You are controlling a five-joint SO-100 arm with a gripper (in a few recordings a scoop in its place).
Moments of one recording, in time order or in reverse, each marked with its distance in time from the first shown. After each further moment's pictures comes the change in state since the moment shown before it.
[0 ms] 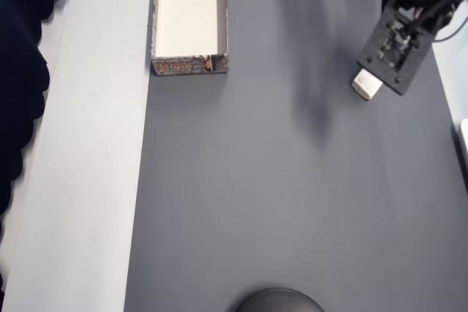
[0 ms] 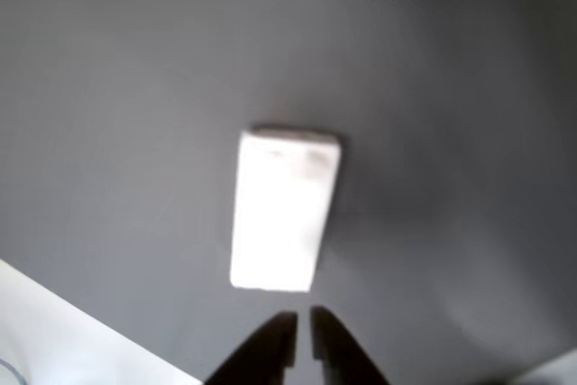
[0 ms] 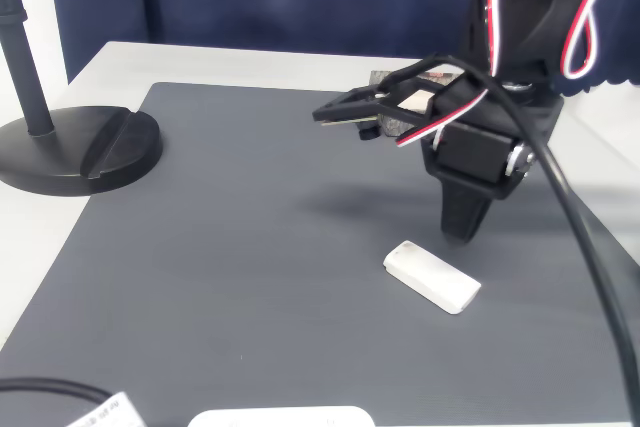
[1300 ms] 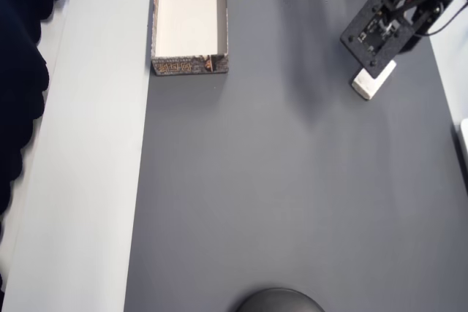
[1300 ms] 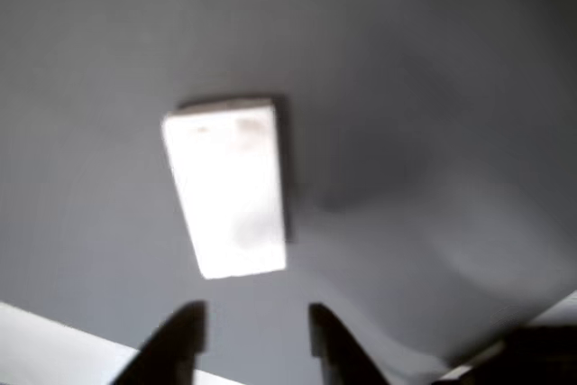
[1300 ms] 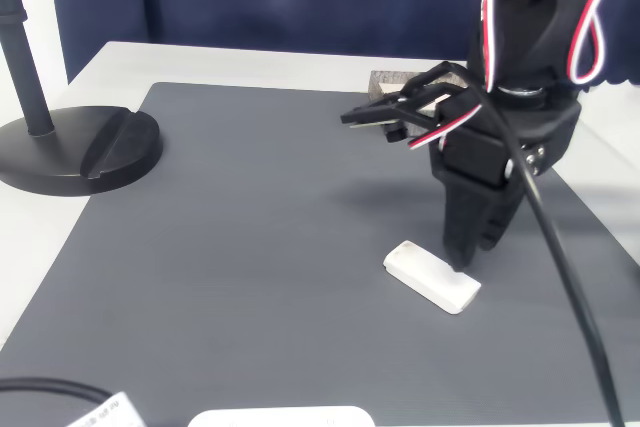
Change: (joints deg) arm 1.2 0.0 1.1 2.4 -9.9
